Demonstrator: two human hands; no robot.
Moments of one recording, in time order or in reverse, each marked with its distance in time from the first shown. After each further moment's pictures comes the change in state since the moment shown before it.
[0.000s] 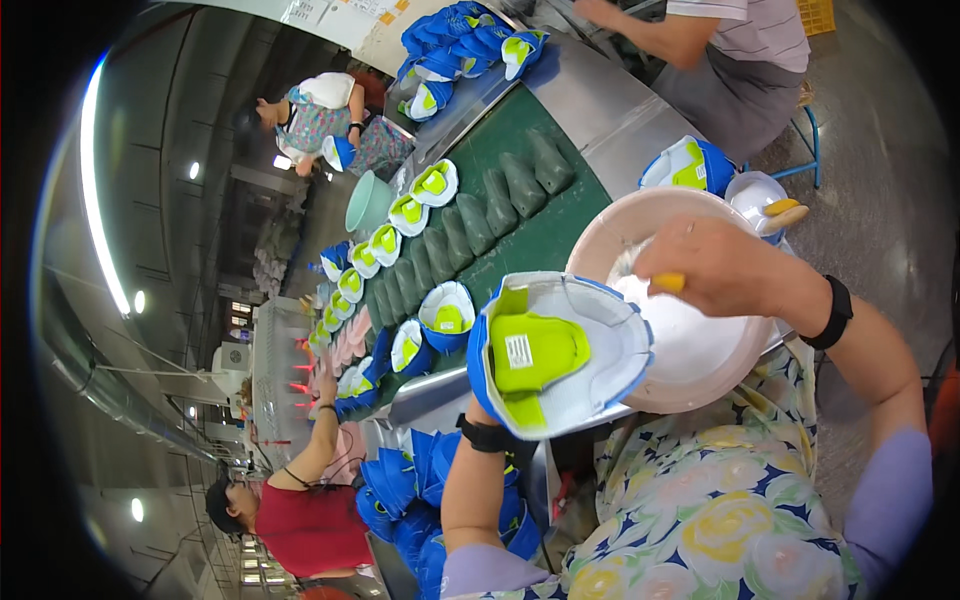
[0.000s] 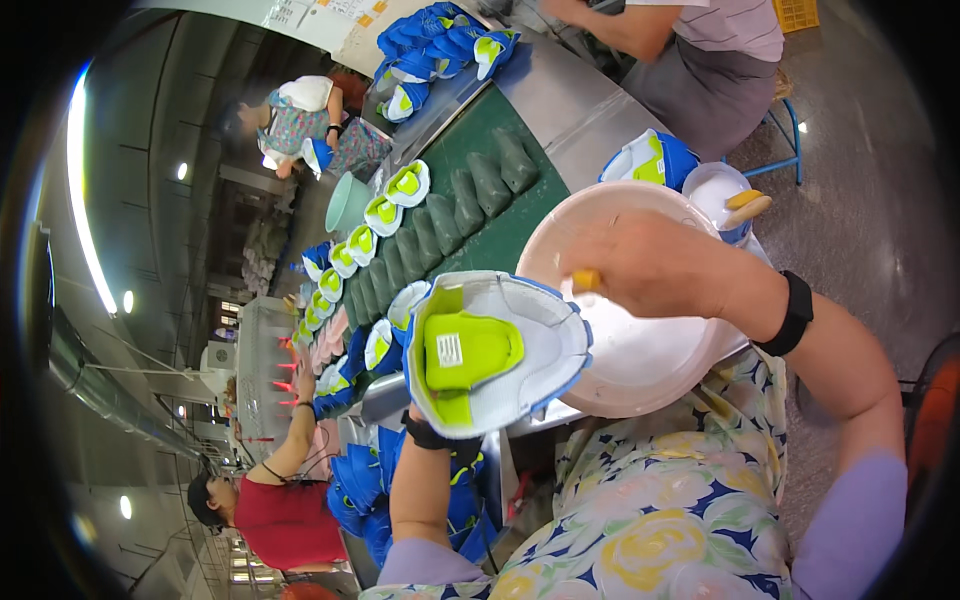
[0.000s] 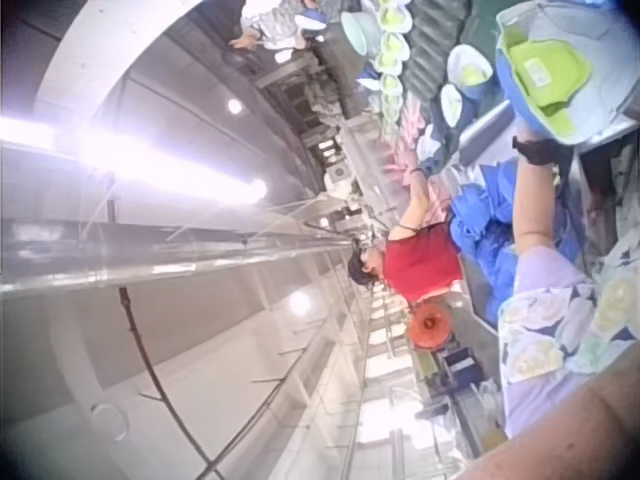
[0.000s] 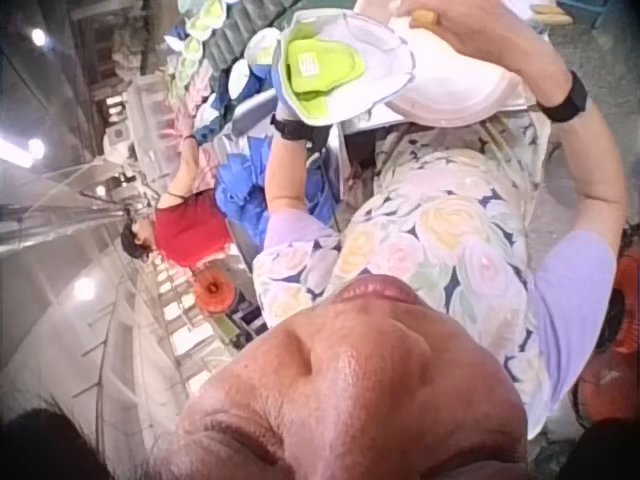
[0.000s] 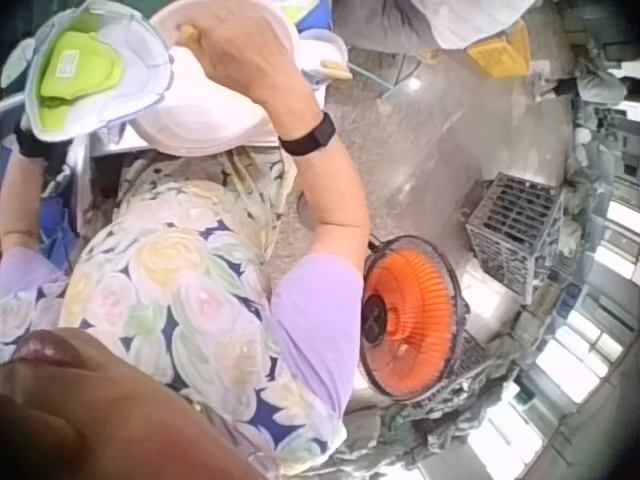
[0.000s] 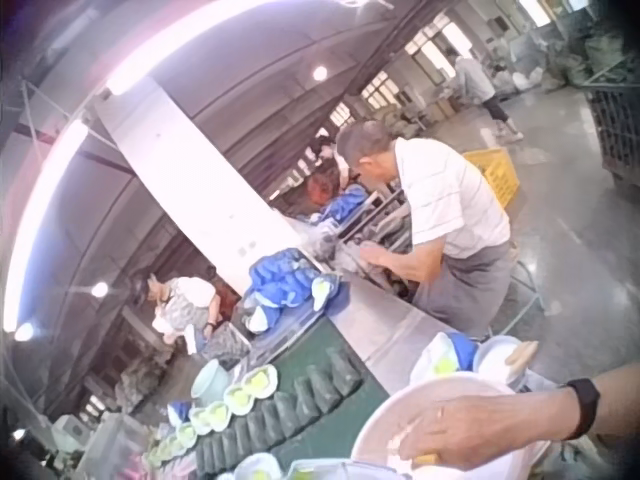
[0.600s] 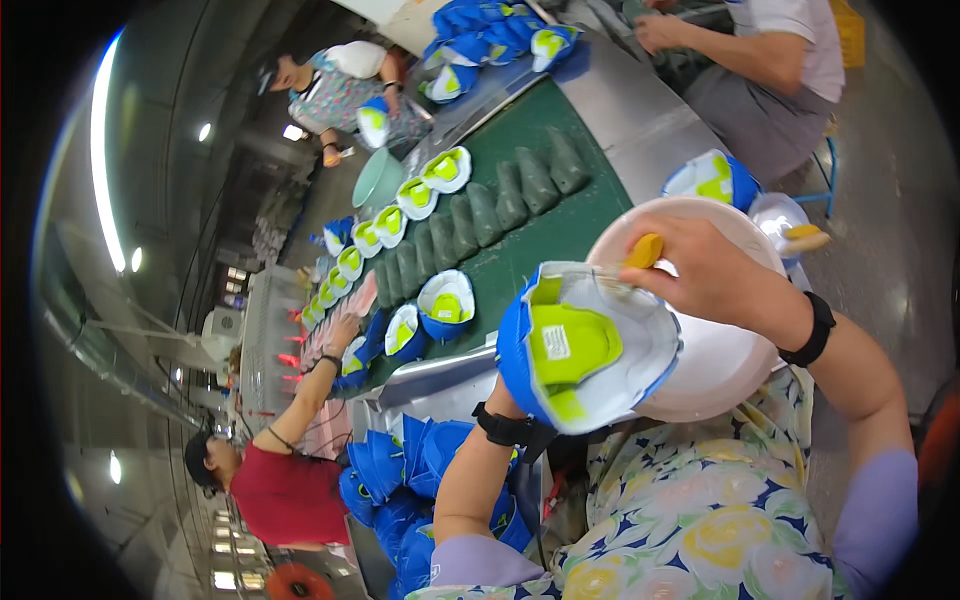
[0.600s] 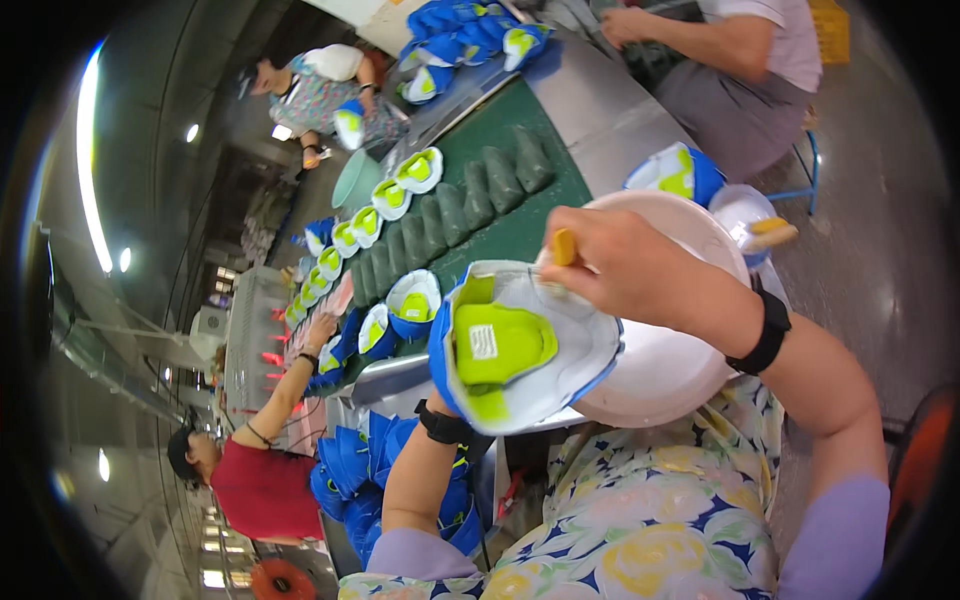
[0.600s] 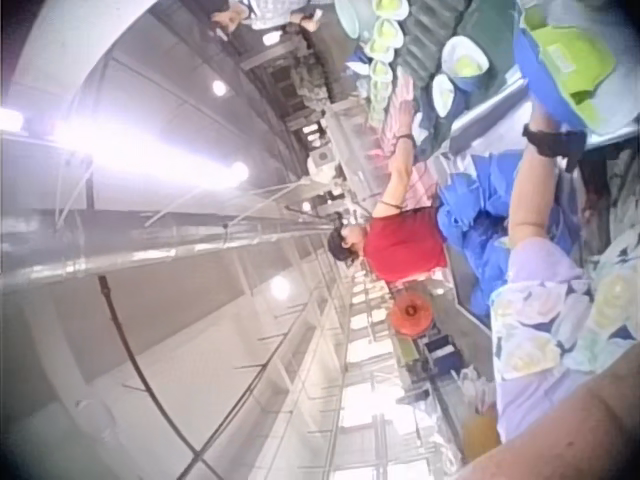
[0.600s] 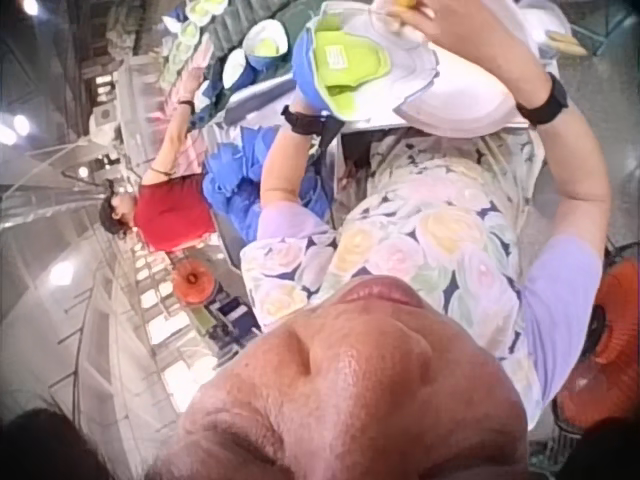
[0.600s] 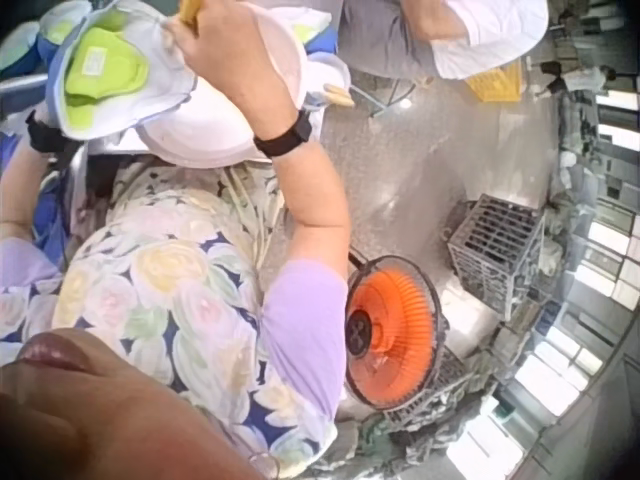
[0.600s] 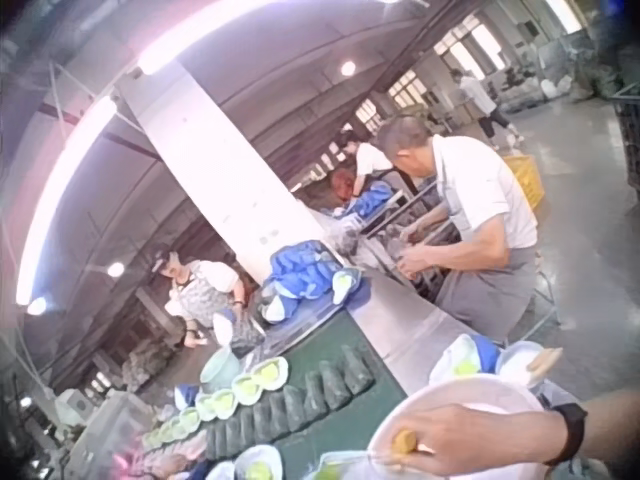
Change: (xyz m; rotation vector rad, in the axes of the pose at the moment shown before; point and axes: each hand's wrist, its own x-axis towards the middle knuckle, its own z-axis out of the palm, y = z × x) left_hand 0.012 -0.012 -0.009 -0.058 -0.098 0.069; right_hand 0.044 -0.011 0.024 0.303 0.100 0.249
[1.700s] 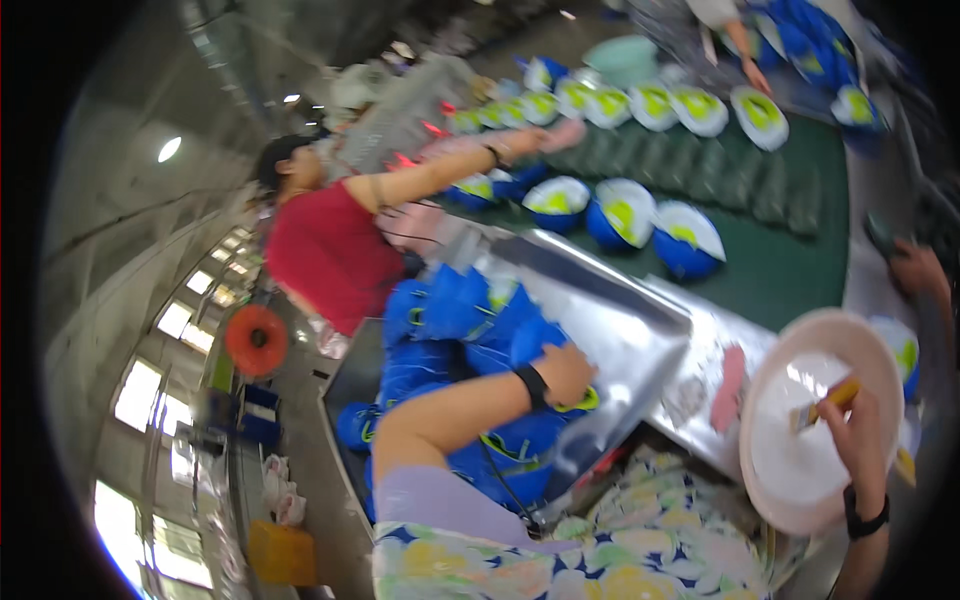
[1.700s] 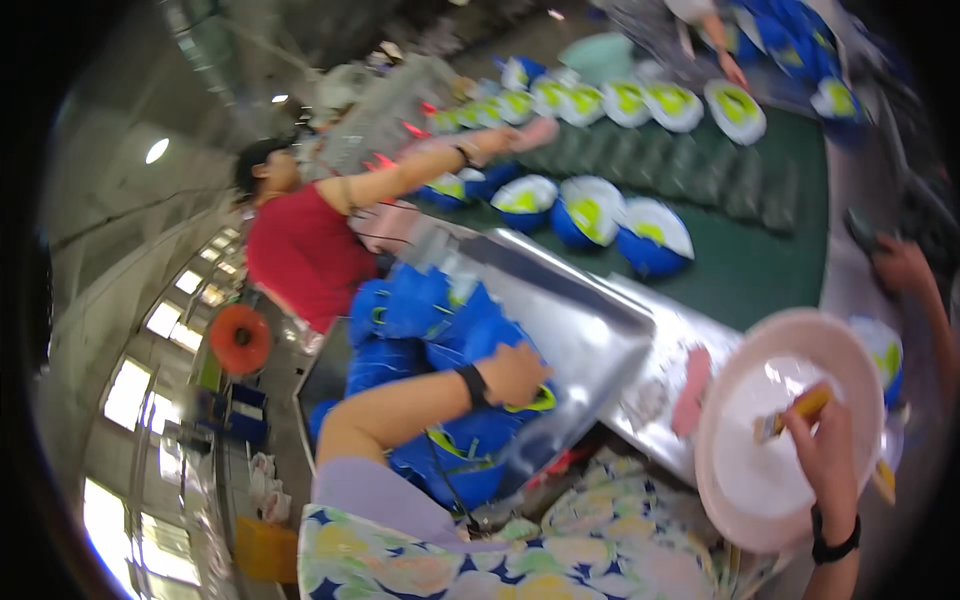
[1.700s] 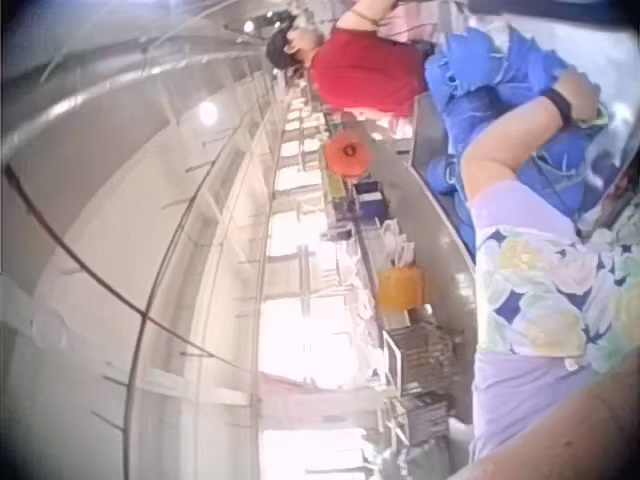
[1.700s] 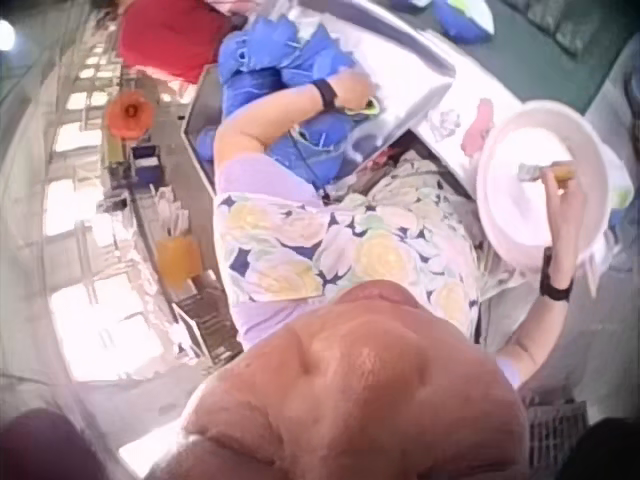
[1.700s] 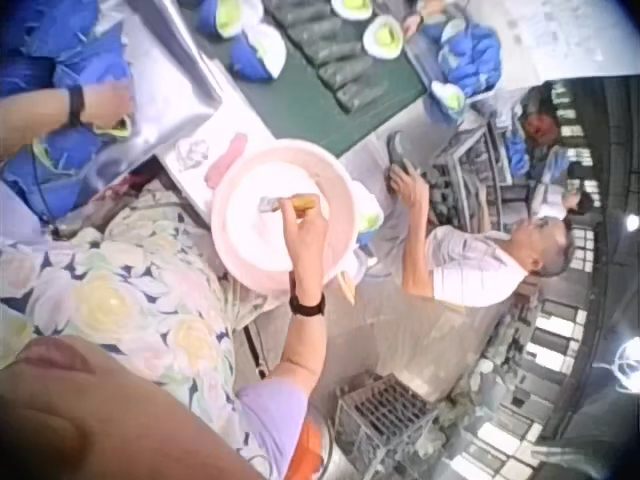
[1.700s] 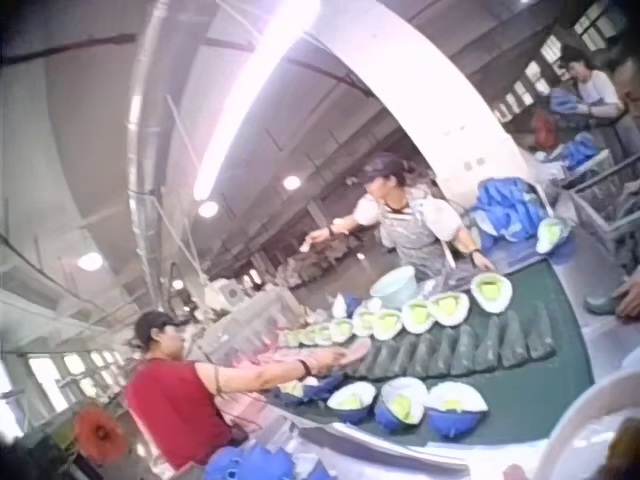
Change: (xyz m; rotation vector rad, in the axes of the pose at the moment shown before) left_hand -0.198 0.015 -0.146 2.333 0.138 -0.779; right_hand -0.022 0.030 0.047 -0.029 -0.370 0.452
